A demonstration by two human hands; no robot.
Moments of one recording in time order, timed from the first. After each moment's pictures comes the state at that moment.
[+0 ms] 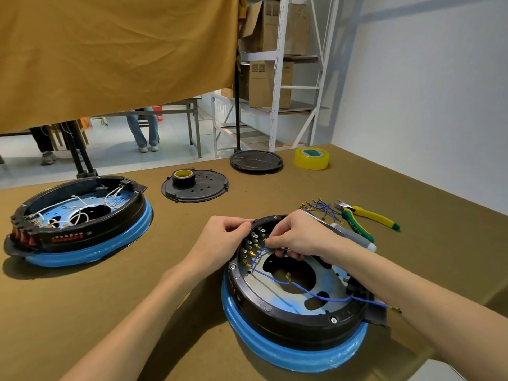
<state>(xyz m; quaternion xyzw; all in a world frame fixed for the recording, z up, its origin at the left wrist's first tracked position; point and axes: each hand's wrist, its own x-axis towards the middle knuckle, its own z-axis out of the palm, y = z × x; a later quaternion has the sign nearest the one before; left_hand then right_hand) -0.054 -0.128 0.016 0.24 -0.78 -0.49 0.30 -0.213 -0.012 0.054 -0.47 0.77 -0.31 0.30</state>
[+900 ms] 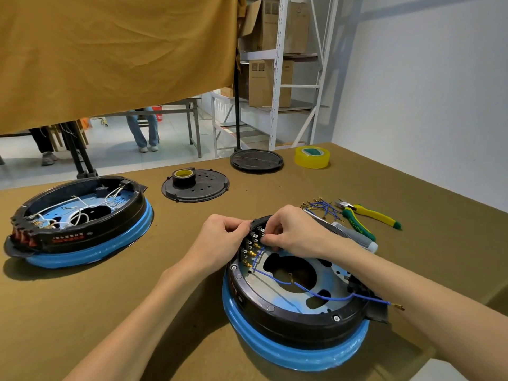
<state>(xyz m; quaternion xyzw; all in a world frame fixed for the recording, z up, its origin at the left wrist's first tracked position) -0.050 -0.122 0.023 0.25 -0.79 -0.48 0.29 -0.219 -0.026 0.047 -0.62 0.74 -0.24 0.13</state>
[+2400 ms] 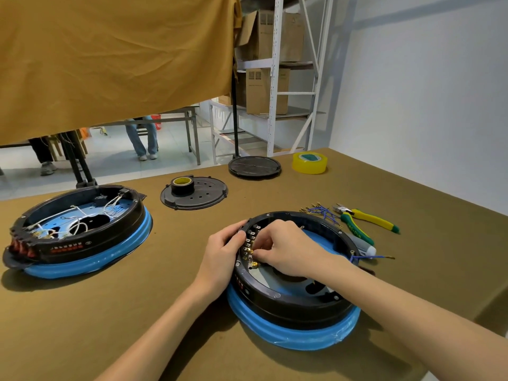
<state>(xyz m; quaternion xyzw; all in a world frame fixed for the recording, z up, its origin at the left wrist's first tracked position) -0.056 -0.109 0.002 0.19 -0.69 -0.59 0.37 -0.189 -0.019 0.041 -0.60 0.76 -0.23 0.09</state>
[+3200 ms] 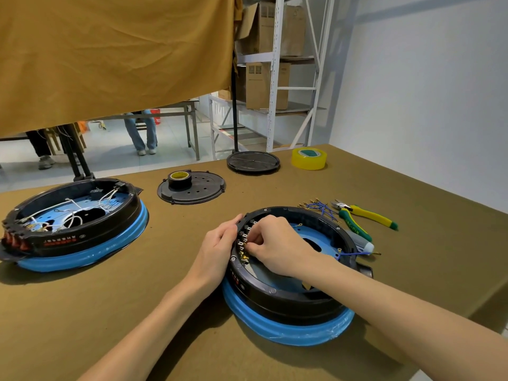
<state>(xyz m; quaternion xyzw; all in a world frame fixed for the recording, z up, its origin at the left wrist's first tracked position) -0.054 -0.119 -0.008 0.25 -0.74 -0.53 0.31 -0.179 -0.025 0.037 -0.59 0.76 -0.26 0.08</state>
